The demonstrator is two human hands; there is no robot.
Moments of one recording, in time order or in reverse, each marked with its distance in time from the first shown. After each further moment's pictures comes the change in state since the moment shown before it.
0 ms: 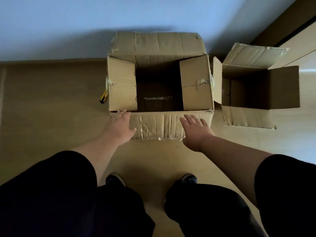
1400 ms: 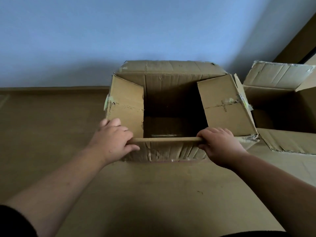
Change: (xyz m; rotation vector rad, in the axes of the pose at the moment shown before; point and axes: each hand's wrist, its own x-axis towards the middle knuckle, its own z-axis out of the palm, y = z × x) left_hand 0.093 -0.103 0.075 0.607 0.521 0.418; right_hand 0.095 0.005 0.098 0.010 0.565 -0.133
